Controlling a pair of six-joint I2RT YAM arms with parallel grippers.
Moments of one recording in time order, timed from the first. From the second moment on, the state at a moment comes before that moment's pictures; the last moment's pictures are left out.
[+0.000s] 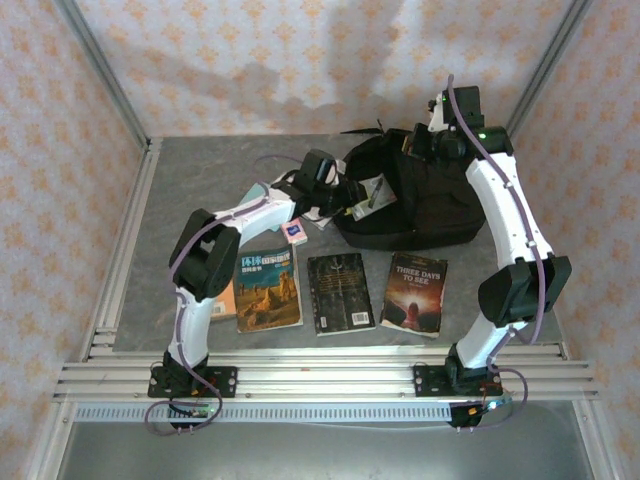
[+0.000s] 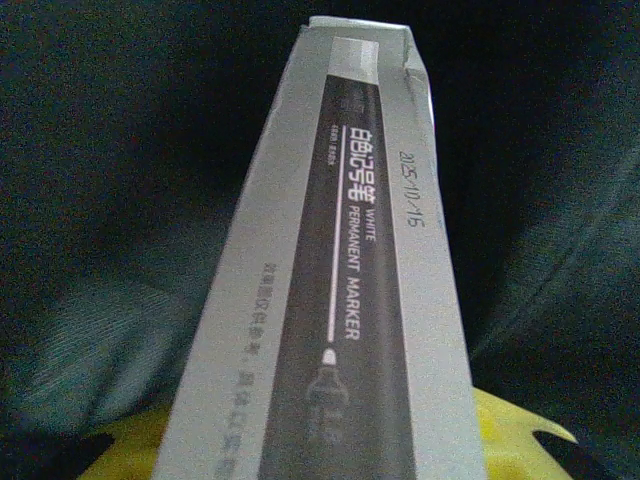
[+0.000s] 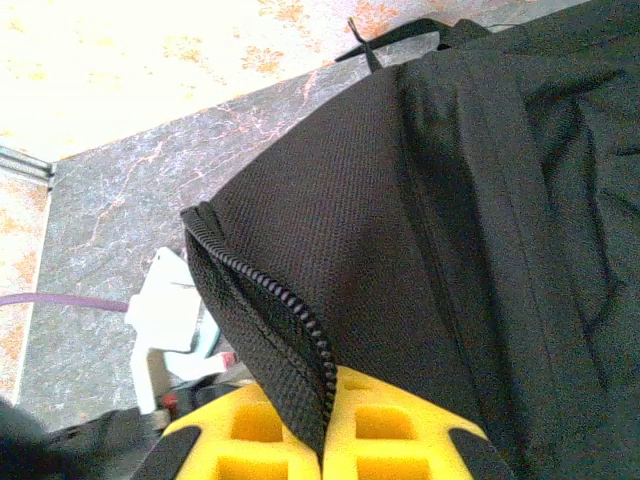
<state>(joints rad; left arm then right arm) -0.54 2.11 1.61 -0.13 0.53 -1.04 0.16 1.69 1.87 -0.94 -0.27 0.42</state>
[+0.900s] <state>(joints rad) -0.64 2.56 2.19 -0.10 0.56 -1.24 0.16 1.76 1.90 -0.86 -0.36 0.50</state>
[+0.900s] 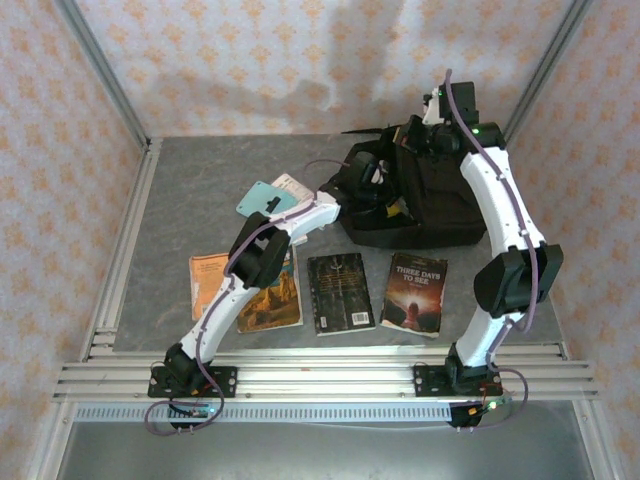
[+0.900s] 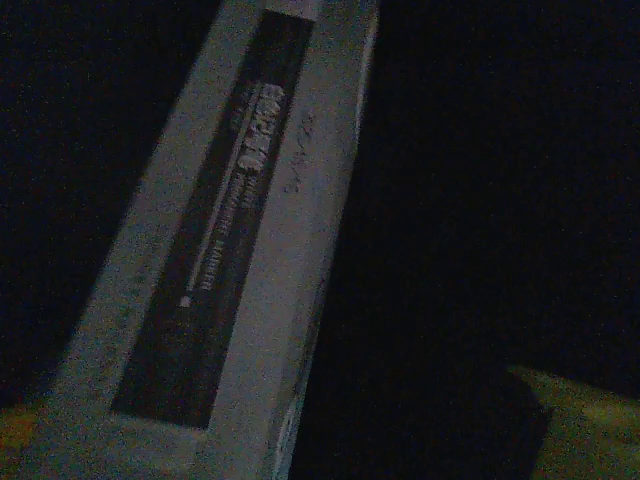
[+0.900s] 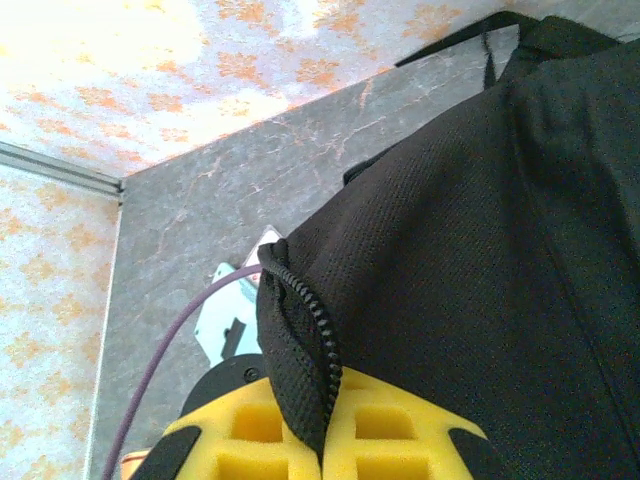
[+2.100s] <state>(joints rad) -0.44 1.60 1.45 -0.81 -0.02 -0.80 0.24 1.72 1.61 -0.70 -0.09 0.48</state>
